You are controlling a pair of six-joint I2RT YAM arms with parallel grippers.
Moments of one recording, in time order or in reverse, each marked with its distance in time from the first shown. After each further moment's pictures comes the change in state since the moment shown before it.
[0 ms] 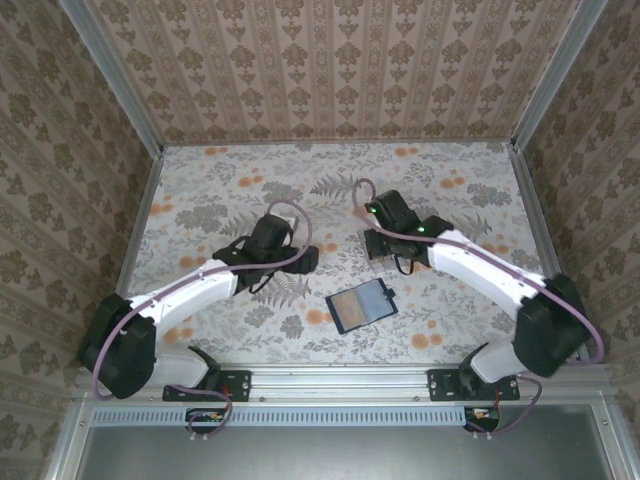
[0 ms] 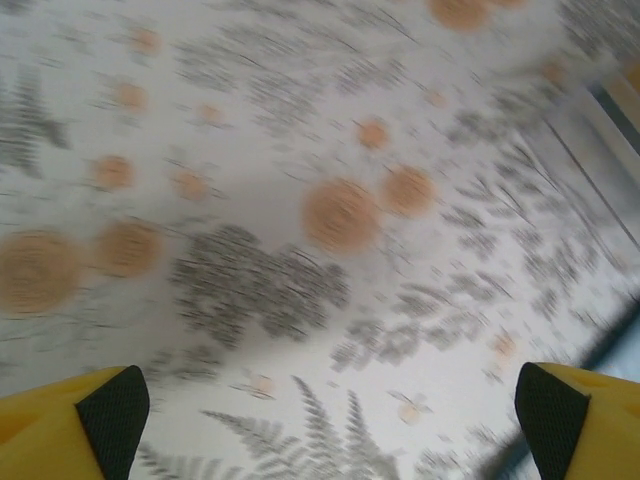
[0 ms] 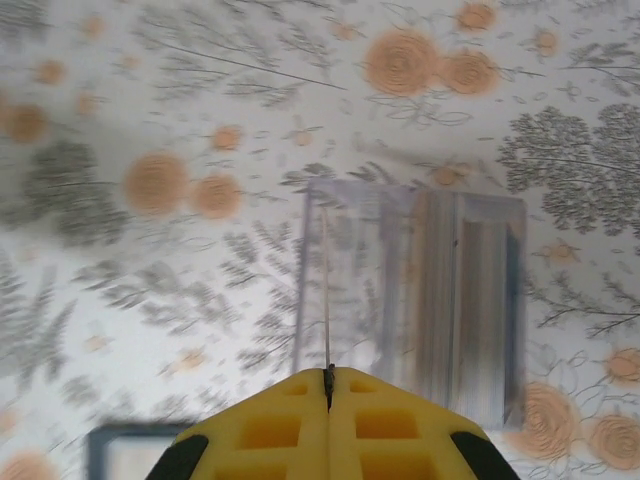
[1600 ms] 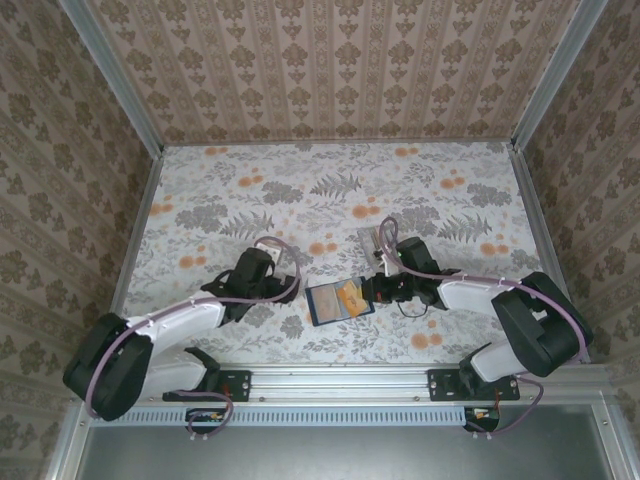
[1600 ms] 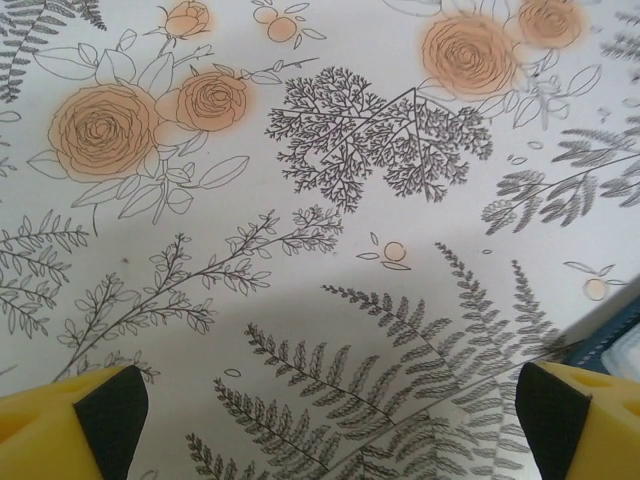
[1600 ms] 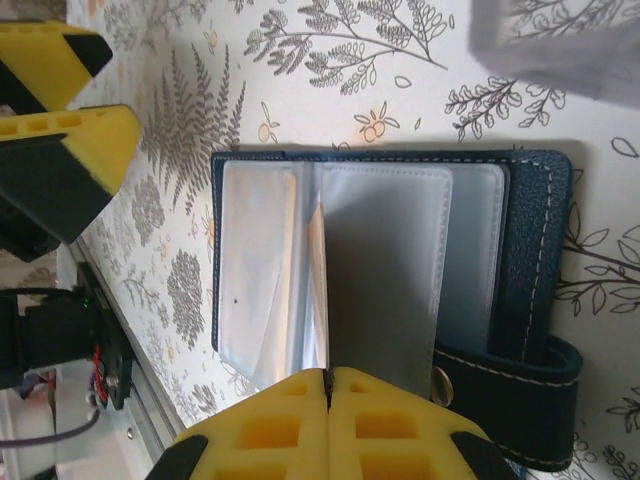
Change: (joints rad) left arm 0.063 -0.144 -0.345 0.200 -0.063 0.118; right arm -0.097 0.051 -0.570 0.687 -0.730 0.323
